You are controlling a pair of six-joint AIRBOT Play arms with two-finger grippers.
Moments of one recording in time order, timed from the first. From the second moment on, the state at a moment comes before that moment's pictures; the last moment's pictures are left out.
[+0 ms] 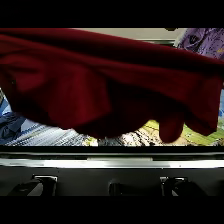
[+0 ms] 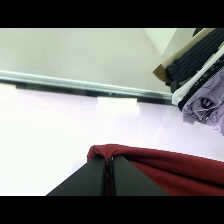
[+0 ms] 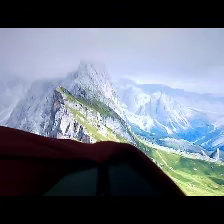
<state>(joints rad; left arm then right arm) 0.11 -0.91 1.92 1.18 -1.28 -1.71 0.32 -0.87 1.84 -1.75 1.57 1.85</state>
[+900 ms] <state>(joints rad) 0.06 -1.73 1.69 1.21 -1.14 -1.73 0.32 -1.88 1.84 -1.47 1.17 1.82</state>
